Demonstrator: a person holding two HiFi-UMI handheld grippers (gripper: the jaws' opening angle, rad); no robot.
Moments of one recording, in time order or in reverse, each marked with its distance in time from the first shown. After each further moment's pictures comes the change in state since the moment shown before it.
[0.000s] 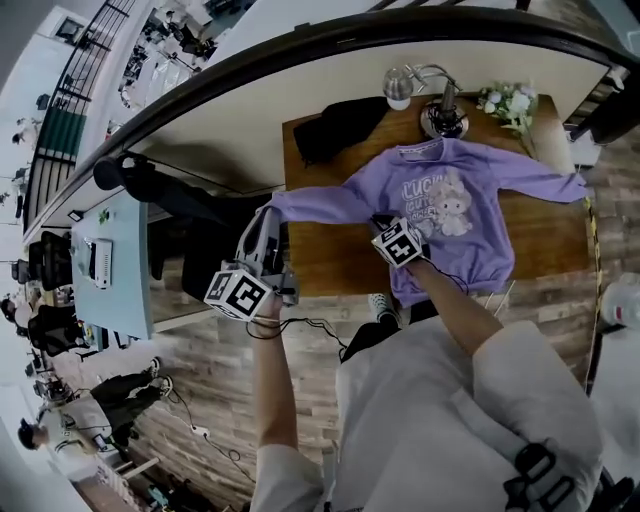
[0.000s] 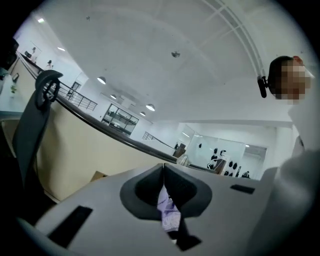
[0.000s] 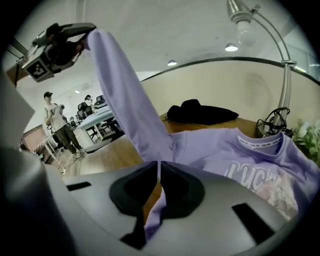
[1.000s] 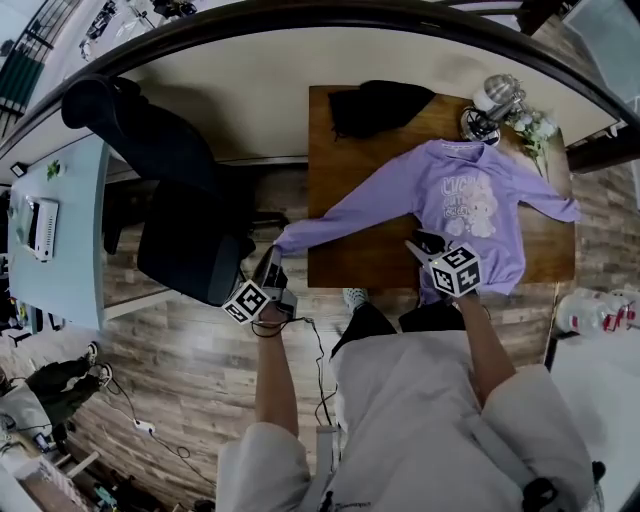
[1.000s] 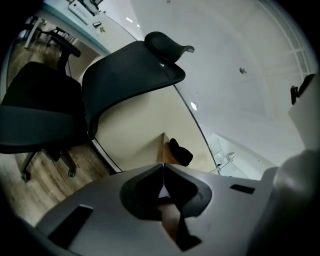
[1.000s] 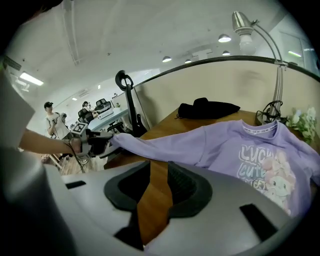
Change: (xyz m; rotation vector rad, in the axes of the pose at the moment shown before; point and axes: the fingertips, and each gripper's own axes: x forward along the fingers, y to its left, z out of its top) left arm -0.149 0.290 -0.230 -0.585 0.069 0.200; right arm -0.032 0.067 -0.005 0.102 0.033 0.024
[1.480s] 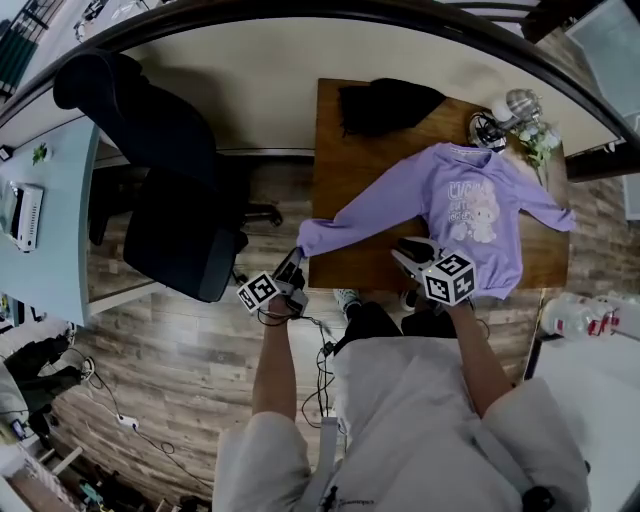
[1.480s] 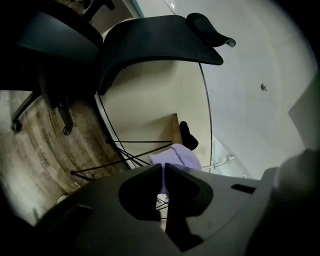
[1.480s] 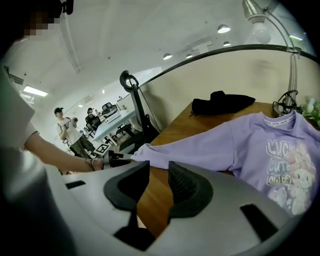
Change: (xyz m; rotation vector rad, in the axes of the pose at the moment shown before) left arm 0.033 0.053 -0.080 -0.302 0.180 -0.086; right arm 0.028 0.052 0.015 0.053 0.020 0.110
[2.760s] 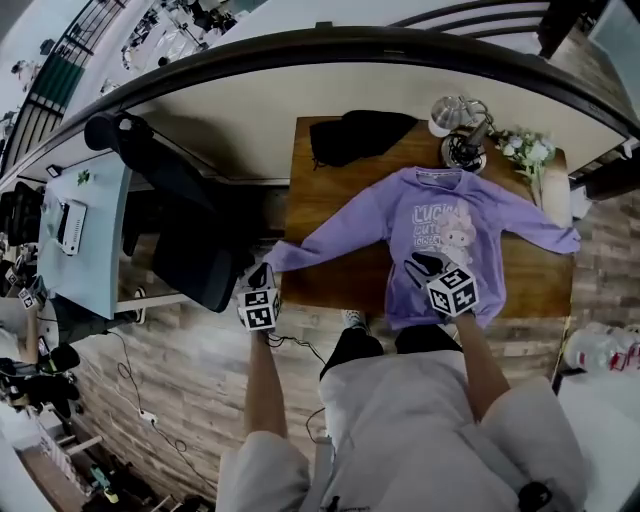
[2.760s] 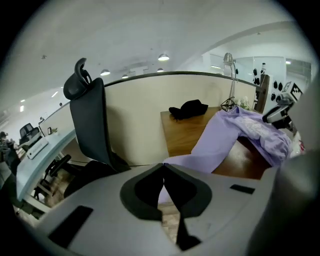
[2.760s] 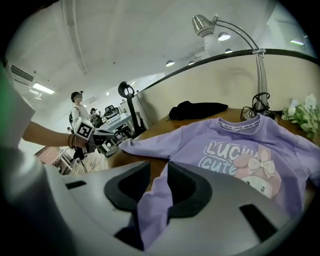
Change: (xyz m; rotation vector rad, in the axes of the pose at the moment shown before) left arm -0.008 -0.118 0.006 1.193 0.091 0.762; right arm -0.104 -0.125 -0.033 -0.053 -0.064 0.008
